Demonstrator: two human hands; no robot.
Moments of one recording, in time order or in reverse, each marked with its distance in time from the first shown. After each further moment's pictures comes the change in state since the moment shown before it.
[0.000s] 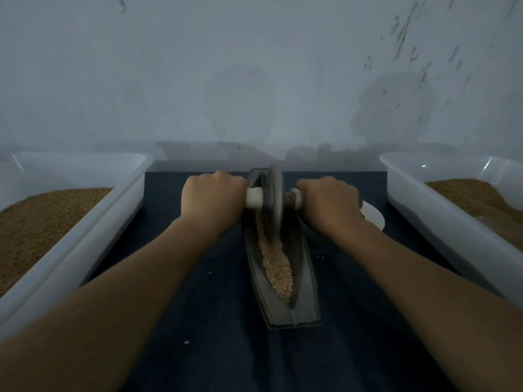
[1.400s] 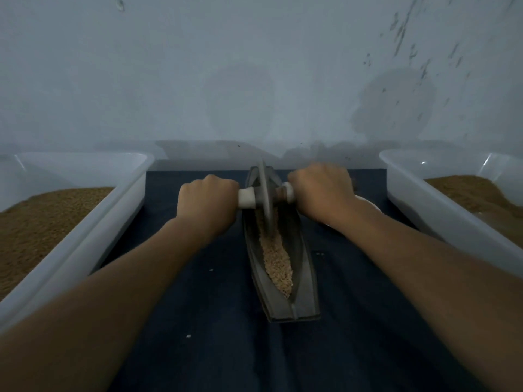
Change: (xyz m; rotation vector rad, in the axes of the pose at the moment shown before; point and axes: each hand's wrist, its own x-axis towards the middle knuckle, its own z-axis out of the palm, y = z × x) left_hand -0.007 -0.006 0.006 -0.169 -0.087 -0.081; right_hand 0.019 -0.011 -0.023 -0.115 -0.088 -0.103
